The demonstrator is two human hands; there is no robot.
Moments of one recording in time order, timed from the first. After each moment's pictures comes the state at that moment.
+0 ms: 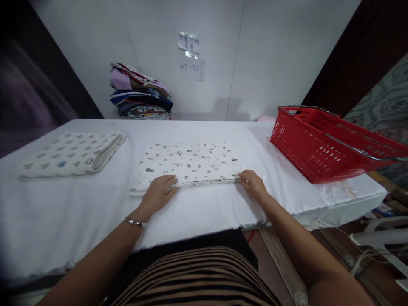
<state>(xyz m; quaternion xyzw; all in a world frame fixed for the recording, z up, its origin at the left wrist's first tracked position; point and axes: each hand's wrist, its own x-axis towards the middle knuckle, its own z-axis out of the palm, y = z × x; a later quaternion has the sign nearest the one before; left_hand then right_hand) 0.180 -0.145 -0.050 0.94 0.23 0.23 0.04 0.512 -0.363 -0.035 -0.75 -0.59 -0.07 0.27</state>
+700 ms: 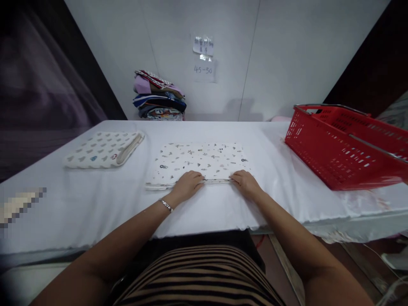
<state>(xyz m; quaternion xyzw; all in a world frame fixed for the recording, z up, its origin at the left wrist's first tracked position) 0.234 -0.174 -0.025 0.97 0.17 0.15 0.06 0.490 -0.320 -0.044 -0.65 -0.73 -0.07 0.19</state>
